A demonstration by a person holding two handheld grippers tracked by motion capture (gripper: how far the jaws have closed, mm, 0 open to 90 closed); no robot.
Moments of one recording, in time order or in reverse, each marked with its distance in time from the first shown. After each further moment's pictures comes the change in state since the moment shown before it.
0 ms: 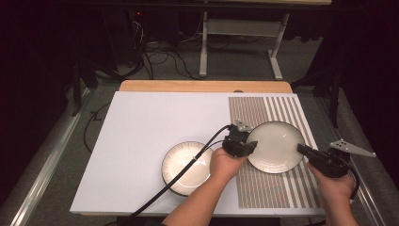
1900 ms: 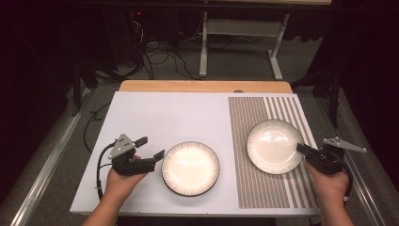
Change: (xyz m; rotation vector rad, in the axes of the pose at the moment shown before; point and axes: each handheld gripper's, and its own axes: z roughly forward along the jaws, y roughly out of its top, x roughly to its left) left arm 0.144 -0.132 -0.242 -0.300 0.184 0.015; right arm -0.004 0.000 0.018 0.078 -0.140 0.049
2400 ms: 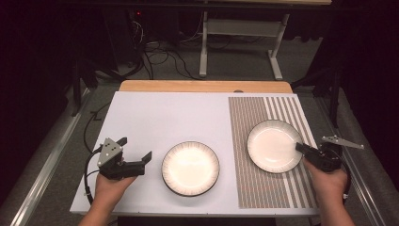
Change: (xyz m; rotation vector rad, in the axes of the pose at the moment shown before) left arm 0.002 -0.005 -0.017 -0.021 0.160 0.020; right arm -0.009 0.001 0.011 0.034 0.013 0.041
